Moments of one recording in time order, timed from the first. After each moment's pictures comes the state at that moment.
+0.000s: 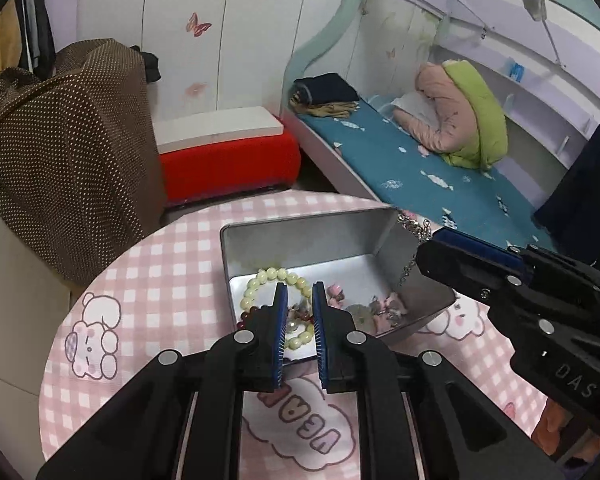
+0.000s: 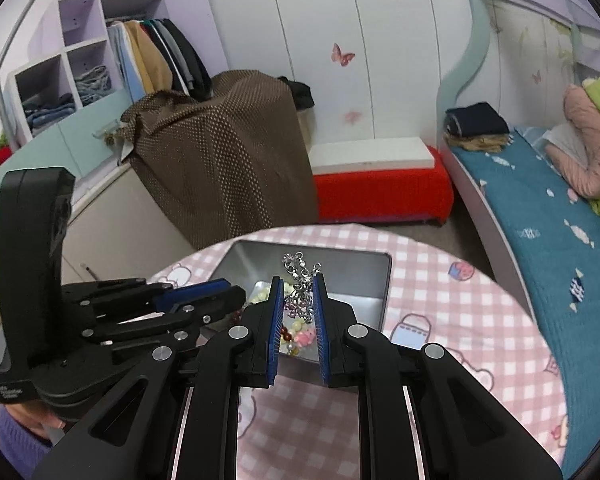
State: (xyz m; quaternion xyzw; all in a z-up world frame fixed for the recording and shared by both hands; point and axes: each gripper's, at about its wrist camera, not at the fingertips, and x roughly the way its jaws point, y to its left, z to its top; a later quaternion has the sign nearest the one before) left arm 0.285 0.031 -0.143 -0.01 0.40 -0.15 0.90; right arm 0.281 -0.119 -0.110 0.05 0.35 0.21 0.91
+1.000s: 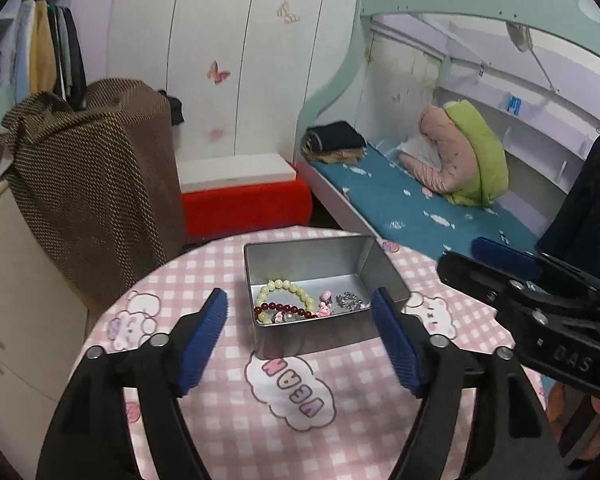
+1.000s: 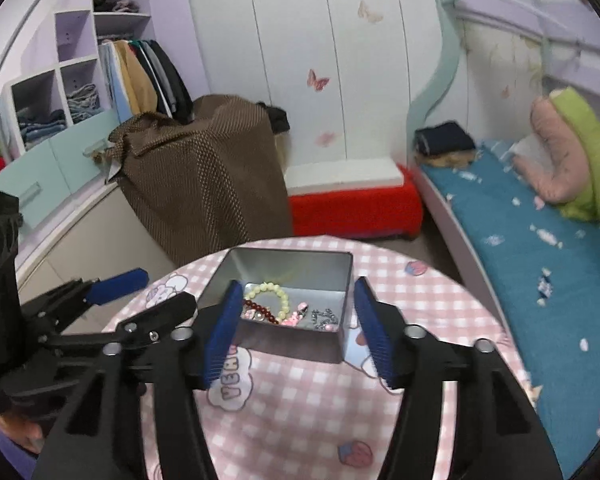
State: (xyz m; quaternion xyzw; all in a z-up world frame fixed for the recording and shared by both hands) left arm 0.205 0.041 -0.094 -0.02 0.31 -0.11 0.94; right arm 0.213 -0.144 -0.073 0.04 0.30 0.16 0.94
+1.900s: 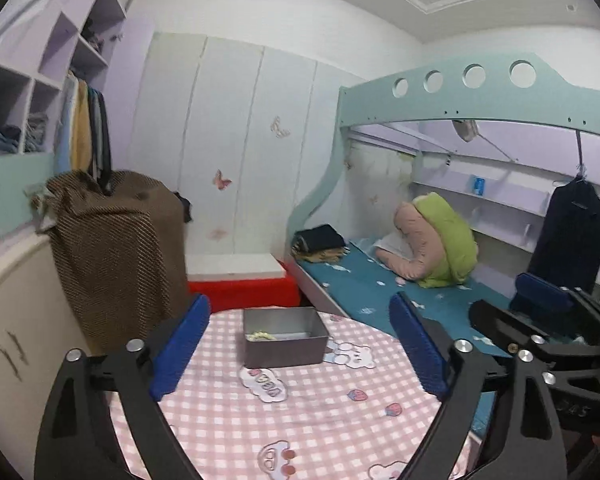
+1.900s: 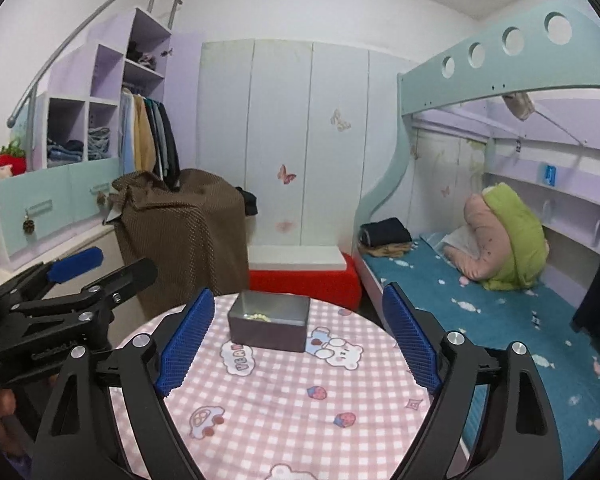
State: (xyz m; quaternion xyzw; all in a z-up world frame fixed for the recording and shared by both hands) left arm -0.005 0.046 0.004 -0.03 0.12 -0.11 0.99; right arm -0.032 -0.151 0.039 -0.02 0.14 0.08 0.99
